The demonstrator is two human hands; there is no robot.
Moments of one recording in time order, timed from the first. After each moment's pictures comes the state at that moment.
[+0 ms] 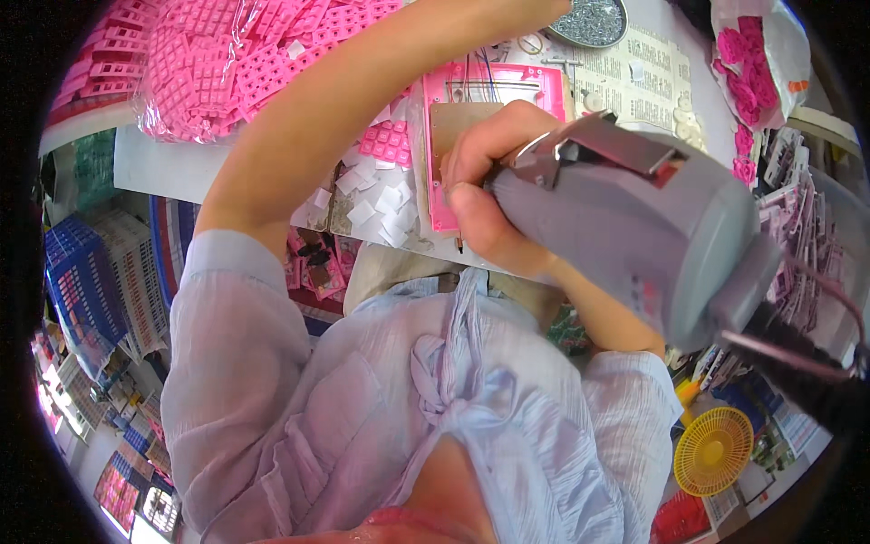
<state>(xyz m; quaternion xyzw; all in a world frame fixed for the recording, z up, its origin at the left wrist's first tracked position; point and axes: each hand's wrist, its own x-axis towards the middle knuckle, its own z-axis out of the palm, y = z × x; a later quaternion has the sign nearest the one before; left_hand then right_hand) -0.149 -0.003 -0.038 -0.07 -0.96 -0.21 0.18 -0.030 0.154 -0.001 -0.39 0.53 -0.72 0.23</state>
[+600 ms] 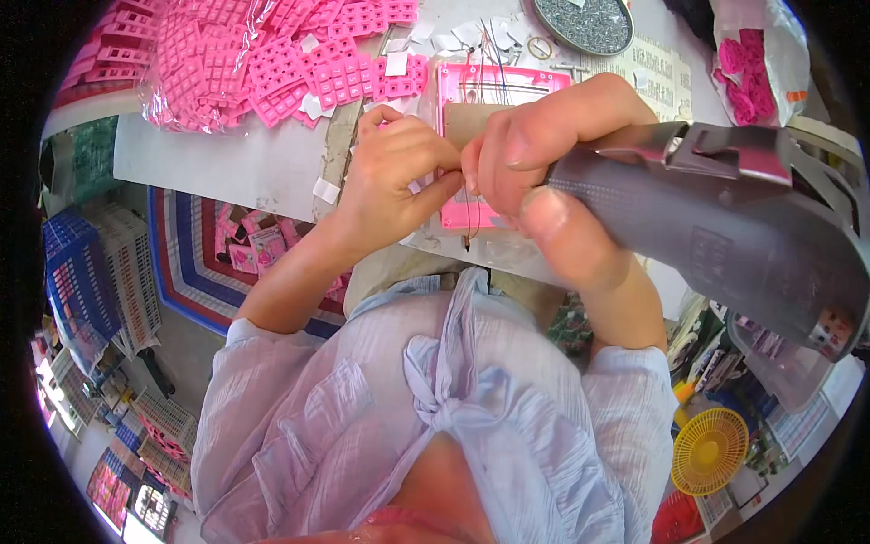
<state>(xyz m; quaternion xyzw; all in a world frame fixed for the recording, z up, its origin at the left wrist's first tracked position) 0.063 -0.009 -0.056 -0.08 -0.87 -0.44 0.22 -0.045 0.146 0.033 -0.44 0.44 -0.74 0.25</state>
